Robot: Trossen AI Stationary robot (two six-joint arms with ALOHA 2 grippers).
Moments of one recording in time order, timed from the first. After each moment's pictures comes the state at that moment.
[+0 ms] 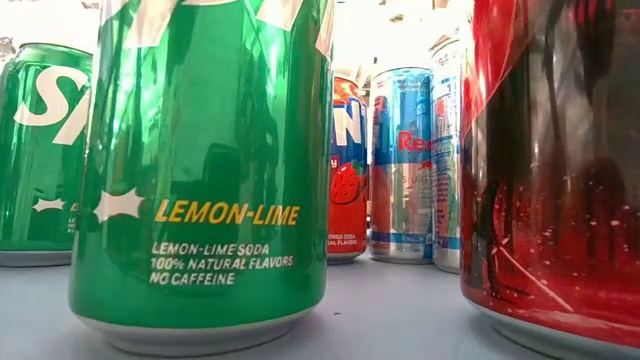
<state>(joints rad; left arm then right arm) -0.24 1.11 1.06 -0.53 -0.29 -0.74 0.21 0.06 0.00 0.08 0.53 0.67</state>
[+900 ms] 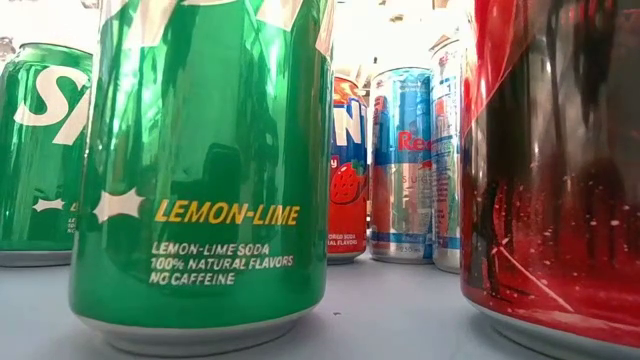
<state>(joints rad) -0.38 1.29 1.17 -1.03 -0.56 -0.87 0.21 0.06 0.00 0.08 0.53 0.65</state>
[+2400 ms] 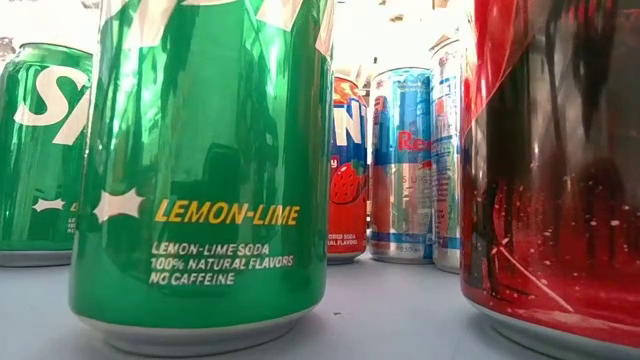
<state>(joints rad) -0.36 1.21 1.03 -0.80 -0.62 -0.83 0.21 0.06 0.00 0.08 0.53 0.62</state>
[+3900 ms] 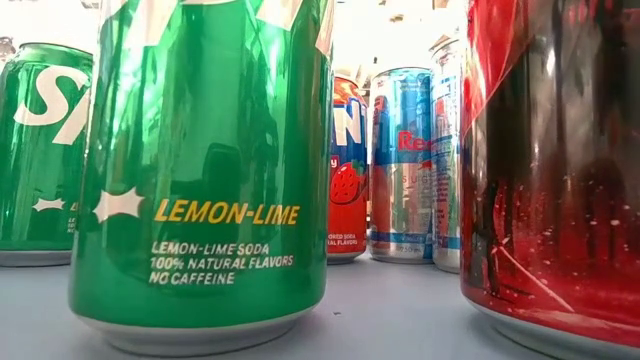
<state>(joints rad) -0.32 1.53 1.24 -0.34 -0.16 -0.38 0.21 0.06 0.00 0.08 0.53 0.62</state>
